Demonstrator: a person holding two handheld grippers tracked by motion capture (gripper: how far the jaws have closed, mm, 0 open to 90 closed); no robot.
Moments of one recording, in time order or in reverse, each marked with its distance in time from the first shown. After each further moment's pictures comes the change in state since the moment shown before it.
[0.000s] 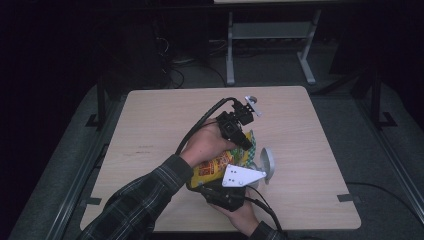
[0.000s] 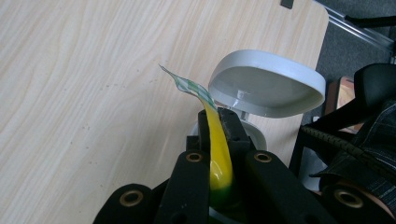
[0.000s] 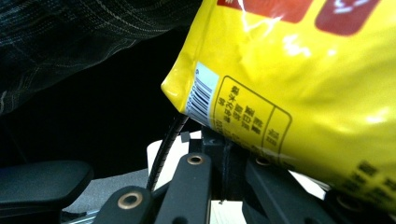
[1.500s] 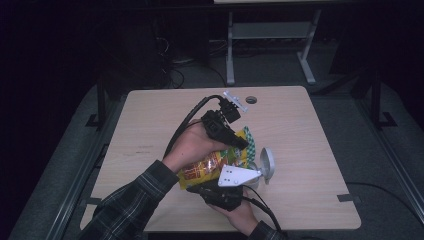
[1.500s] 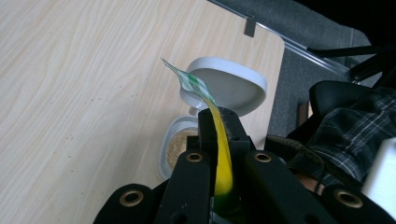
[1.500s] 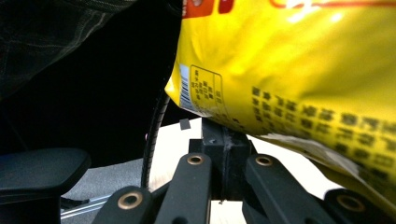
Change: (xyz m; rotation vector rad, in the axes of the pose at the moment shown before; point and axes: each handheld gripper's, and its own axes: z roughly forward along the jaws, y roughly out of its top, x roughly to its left) left arm -0.005 -0.024 -0.036 -0.138 -0.087 0.002; right arm -0.004 -0.006 0.007 0.055 0.002 0.004
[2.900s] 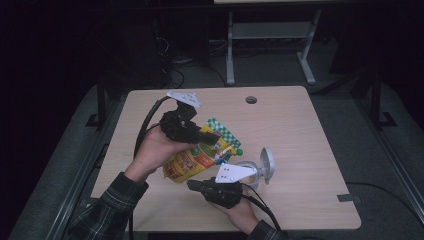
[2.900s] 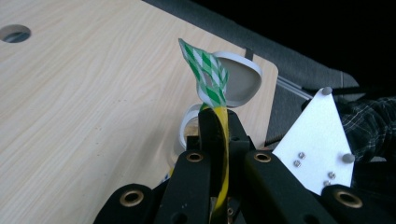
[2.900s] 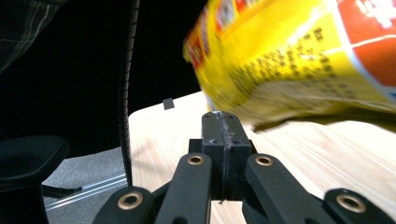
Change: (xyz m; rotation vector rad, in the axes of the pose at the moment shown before) left arm 0.014 -0.064 -0.063 -0.224 0.013 -0.041; right arm -0.009 -0.008 0.004 0.085 -0.065 0.042
